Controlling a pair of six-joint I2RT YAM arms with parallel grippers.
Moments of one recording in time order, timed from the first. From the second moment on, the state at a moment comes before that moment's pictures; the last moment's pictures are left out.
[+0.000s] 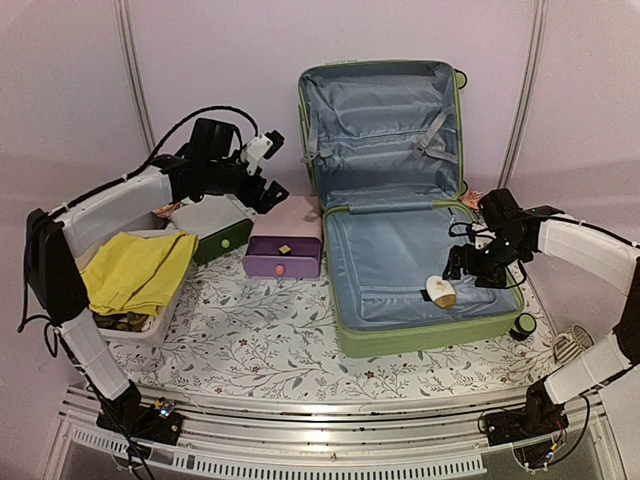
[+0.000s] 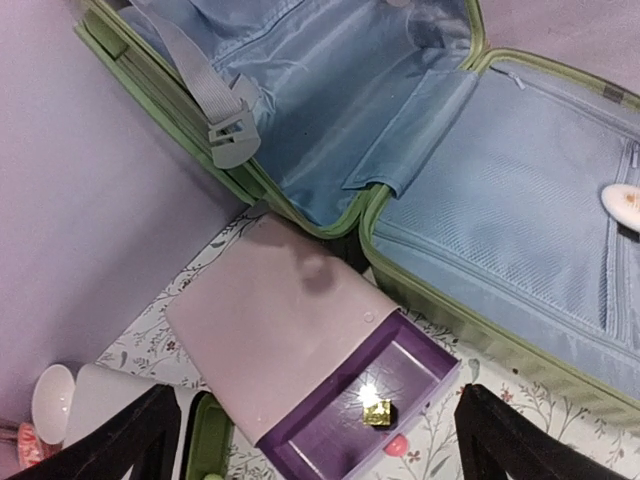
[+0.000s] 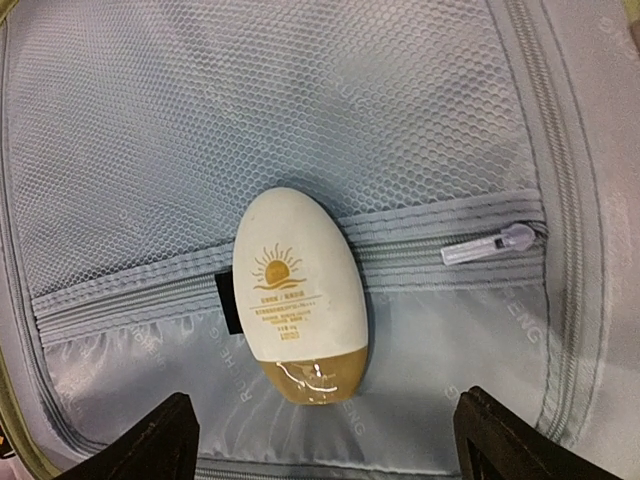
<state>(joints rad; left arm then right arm) -0.51 1.73 1.62 -0.41 0.10 0.35 0.31 1.39 1.05 -0.79 -0.11 0.42</state>
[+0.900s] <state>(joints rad) -0.48 1.39 1.14 -0.02 0.12 -0.11 0.30 1.64 1.04 -0.60 -0.26 0.44</state>
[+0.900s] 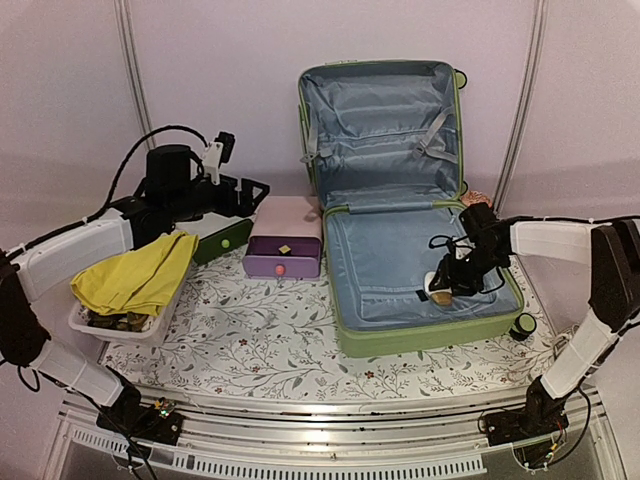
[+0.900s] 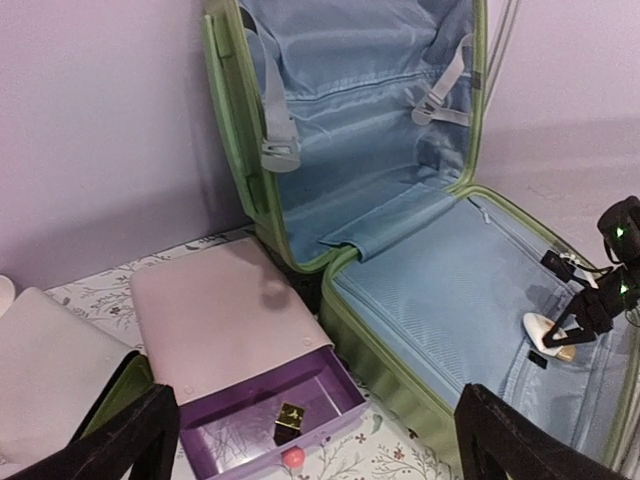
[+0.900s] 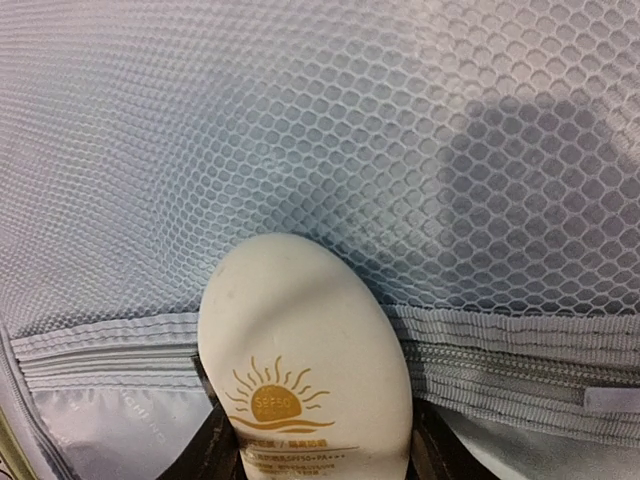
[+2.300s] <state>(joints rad) -0.75 1.96 1.38 0.36 0.65 -0.93 0.65 1.55 1.14 -0.22 -0.43 0.37</state>
